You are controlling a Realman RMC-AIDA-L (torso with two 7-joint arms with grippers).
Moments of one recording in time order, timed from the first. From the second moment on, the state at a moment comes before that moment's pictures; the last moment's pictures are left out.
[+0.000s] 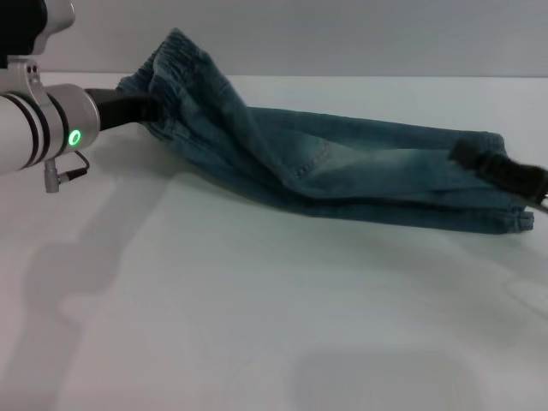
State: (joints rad) left arm -0.39 -2.06 -1.59 -1.25 2.53 -0.58 0.23; right arm 0.37 2.07 -0.65 -0.51 -1.61 -1.63 1.81
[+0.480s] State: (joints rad) left arm -0.32 -2.06 -1.58 -1.42 2.53 -0.65 0.23; right arm 0.47 2.07 -0.73 -0.40 -1.66 -1.61 1.76
